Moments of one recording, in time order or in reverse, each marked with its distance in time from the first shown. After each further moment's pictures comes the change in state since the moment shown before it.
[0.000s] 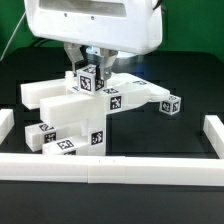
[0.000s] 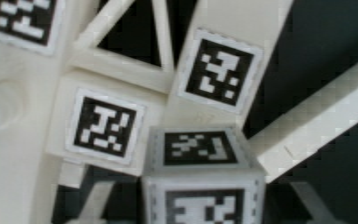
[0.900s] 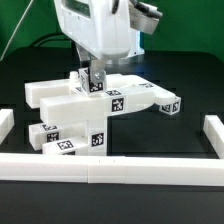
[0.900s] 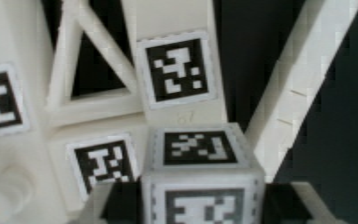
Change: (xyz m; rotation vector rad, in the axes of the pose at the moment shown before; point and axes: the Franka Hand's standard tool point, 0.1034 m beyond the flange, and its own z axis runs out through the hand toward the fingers) arm 0.001 -0.004 0.000 0.030 -0.003 0.583
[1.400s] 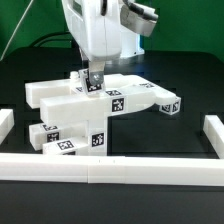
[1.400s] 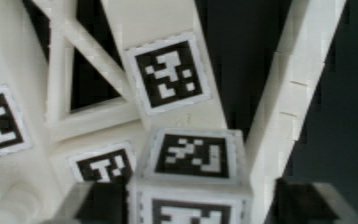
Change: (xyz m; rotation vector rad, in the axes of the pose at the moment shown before) arm 0.000 0.000 0.001 -0.002 0.000 0.015
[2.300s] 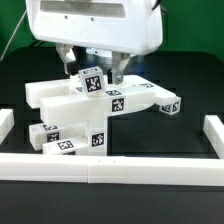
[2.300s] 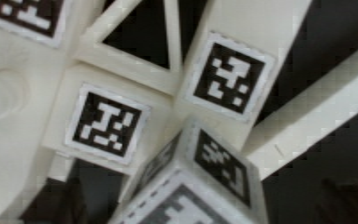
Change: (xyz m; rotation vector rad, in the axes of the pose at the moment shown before) arm -0.001 0.002 0.002 -0.004 -0.003 -0.766
